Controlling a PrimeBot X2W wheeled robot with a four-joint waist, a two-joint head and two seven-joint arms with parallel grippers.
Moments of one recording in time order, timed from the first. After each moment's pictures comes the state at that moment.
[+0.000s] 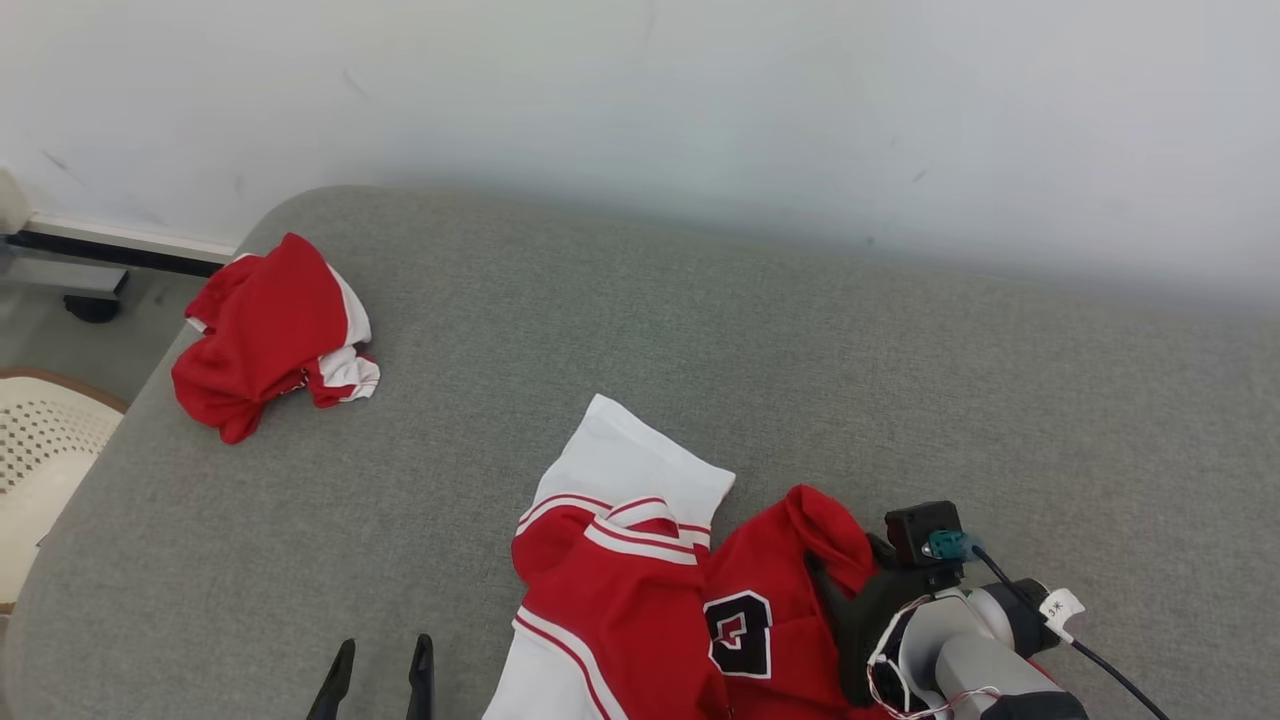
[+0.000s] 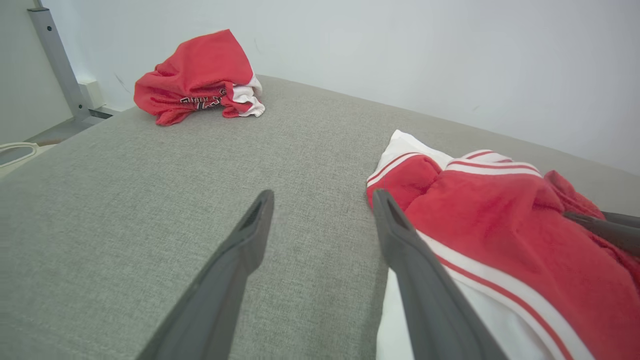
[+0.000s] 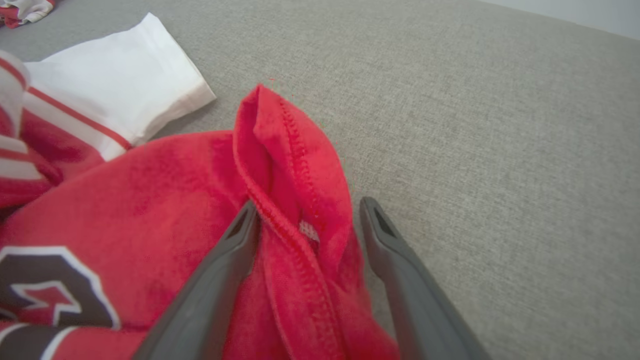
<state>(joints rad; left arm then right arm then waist) 0.06 0.08 -0.10 0.25 -0.28 -0.09 -0.26 -0.59 -0.07 0.38 1.15 0.29 0.13 -0.13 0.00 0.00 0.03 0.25</state>
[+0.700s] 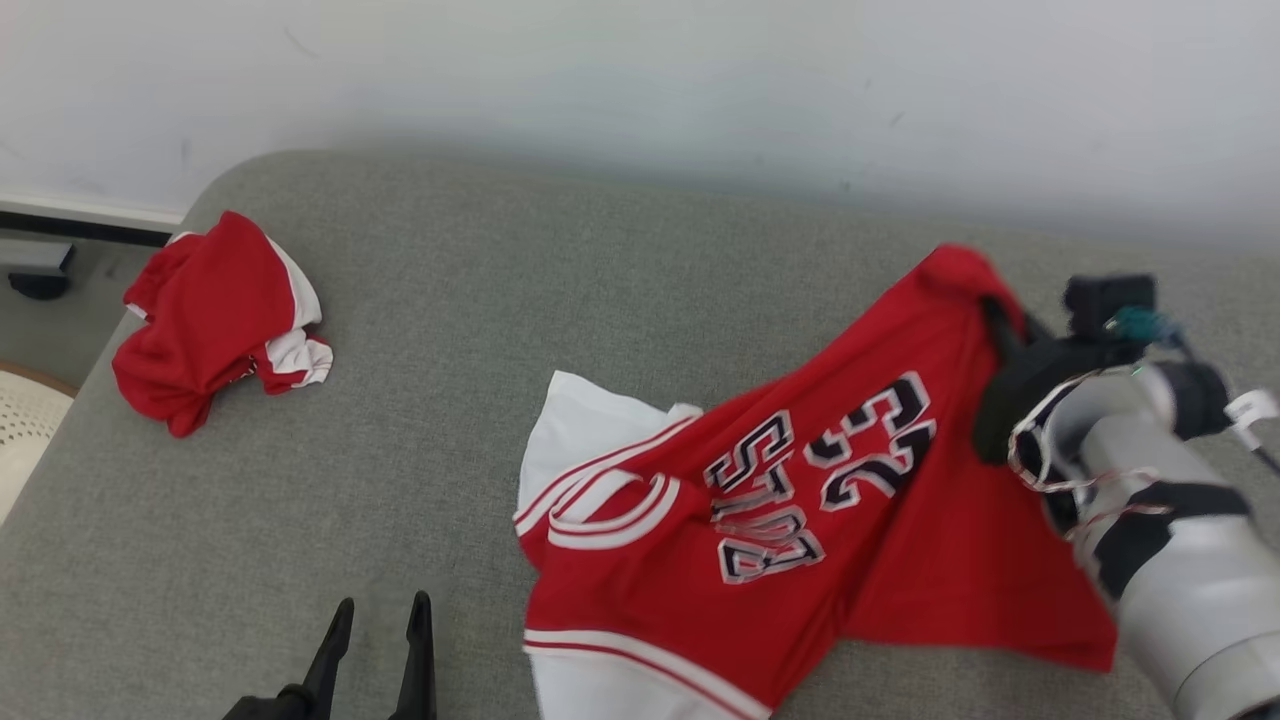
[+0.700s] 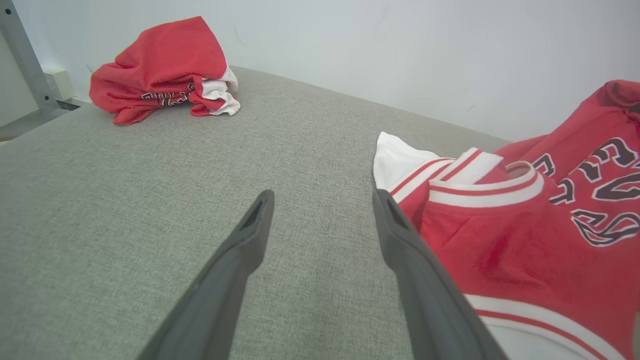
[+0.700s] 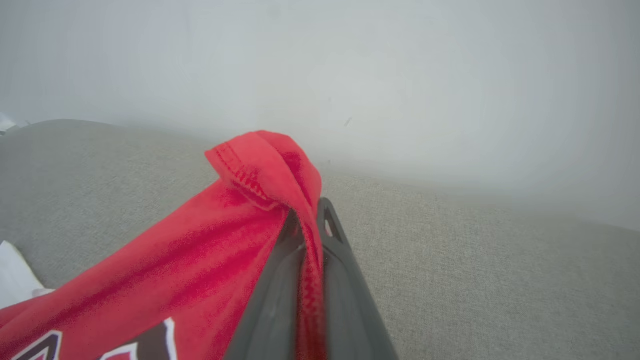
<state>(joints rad) 0.01 0.05 -0.07 0.26 -0.29 -0.12 -0.26 -0.90 -0.25 0.42 1.20 0.44 0.13 -0.20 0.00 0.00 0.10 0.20</state>
